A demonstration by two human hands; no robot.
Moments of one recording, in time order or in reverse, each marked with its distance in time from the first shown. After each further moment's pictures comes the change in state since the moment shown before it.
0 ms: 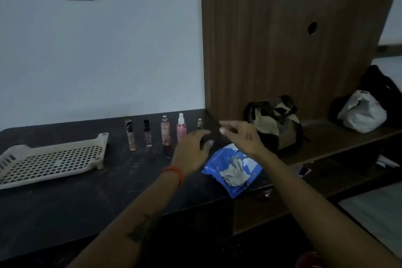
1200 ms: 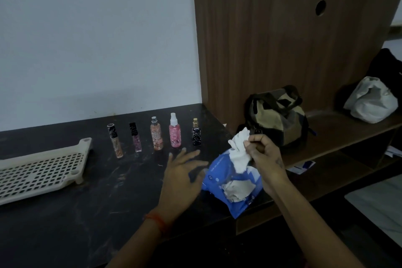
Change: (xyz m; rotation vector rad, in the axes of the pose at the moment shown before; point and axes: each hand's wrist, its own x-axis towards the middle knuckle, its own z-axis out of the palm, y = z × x) left_hand -0.018 -0.036 0.026 -0.014 0.068 -0.028; right_hand -0.012 0.057 0.014 0.581 0.336 0.368
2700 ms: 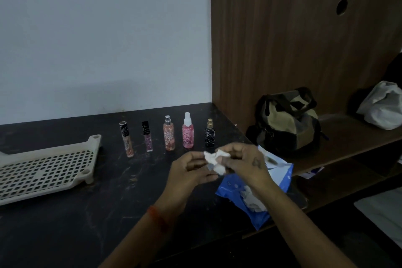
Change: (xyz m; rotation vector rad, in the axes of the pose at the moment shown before) left_hand 0.015 -0.011 -0.026 -0.988 -0.104 -0.507; right_hand -0.012 -0.016 0.073 -0.238 -0.313 -0.010
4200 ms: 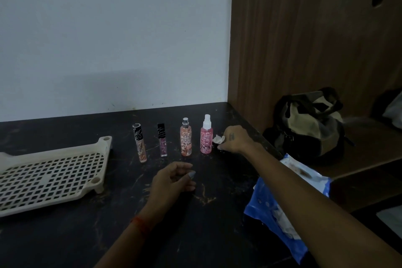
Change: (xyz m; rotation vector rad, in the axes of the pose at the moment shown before) left_hand 0.041 -0.033 -0.092 0.294 0.125 0.000; right_hand 0.150 0.024 0.056 -0.890 -0.193 0.100
